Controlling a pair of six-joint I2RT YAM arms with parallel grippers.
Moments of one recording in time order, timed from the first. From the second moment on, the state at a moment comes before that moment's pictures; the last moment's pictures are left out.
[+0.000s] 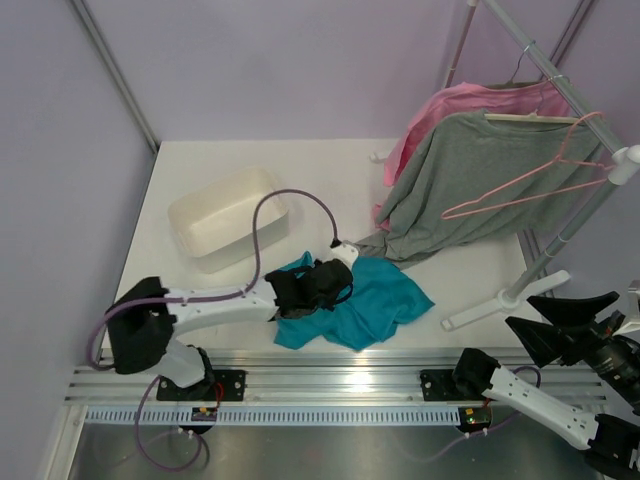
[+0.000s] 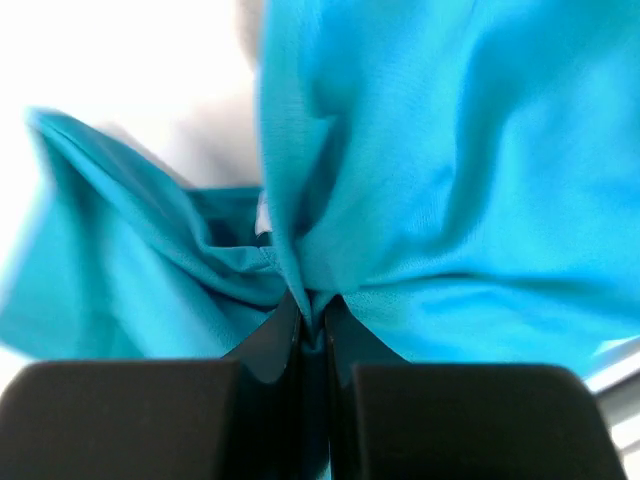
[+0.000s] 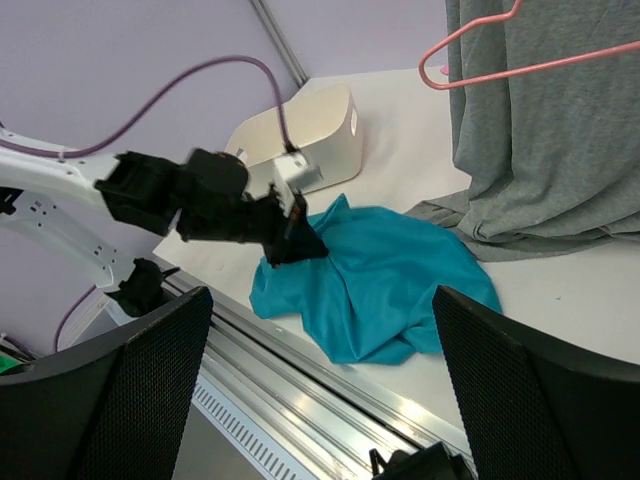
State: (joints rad) left arm -1.13 1.58 0.94 -0.30 -0.38 -0.39; right arm 1.00 0.11 1.30 -1.16 0.35 0.44
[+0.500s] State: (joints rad) left arm -1.09 1.14 1.38 -0.53 -0.92 -0.23; right arm 1.00 0.10 1.24 -1.11 0.33 0.46
